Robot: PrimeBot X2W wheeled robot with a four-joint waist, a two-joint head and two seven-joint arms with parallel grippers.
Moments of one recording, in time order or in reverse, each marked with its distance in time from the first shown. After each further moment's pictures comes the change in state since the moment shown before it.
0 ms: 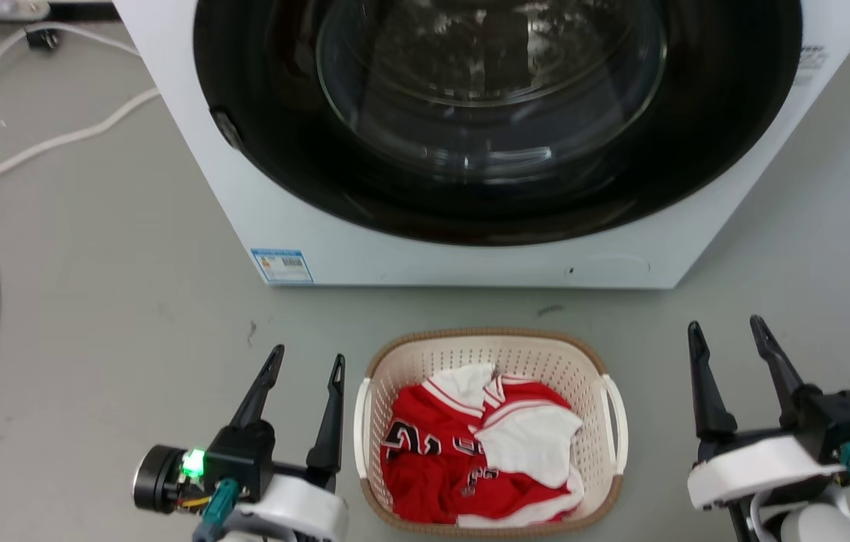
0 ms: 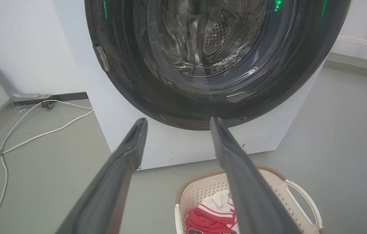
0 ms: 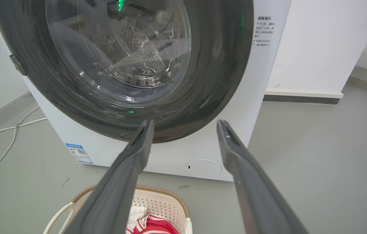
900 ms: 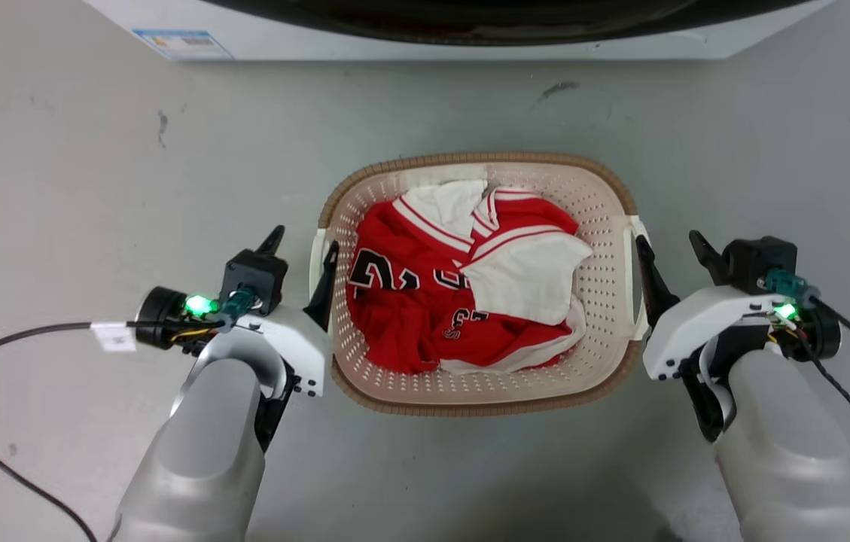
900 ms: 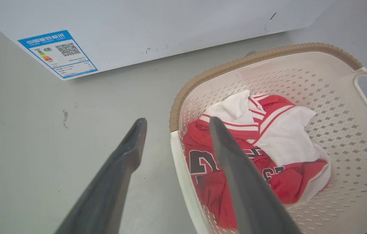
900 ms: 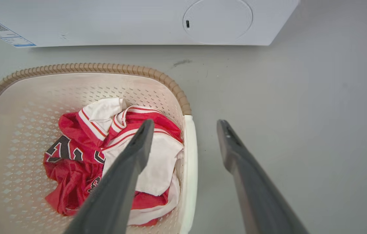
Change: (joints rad) left arm -0.574 0.063 -0.051 0.651 -0.013 -0.072 0.000; right arm -0.548 0.000 0.045 0.700 0.048 0.000 0.034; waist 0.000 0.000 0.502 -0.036
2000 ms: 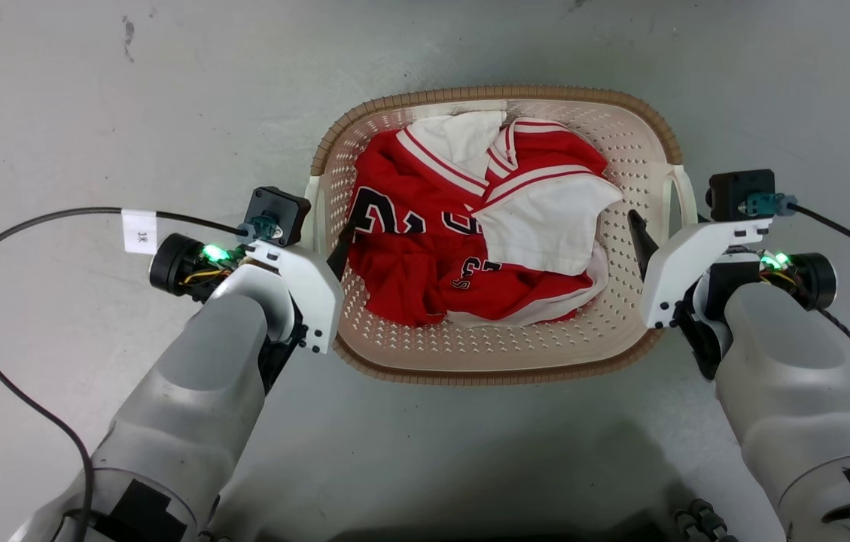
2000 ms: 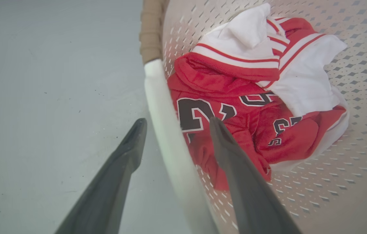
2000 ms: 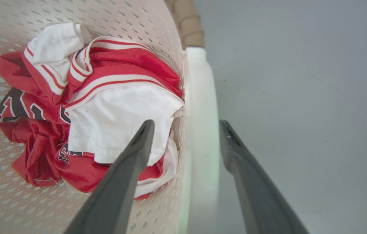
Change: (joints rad) left arm -0.311 0.053 -0.467 0.347 -0.421 -0.004 0.075; right arm -0.313 0.000 -0.004 0.423 -0.015 0.000 0.086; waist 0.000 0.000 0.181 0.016
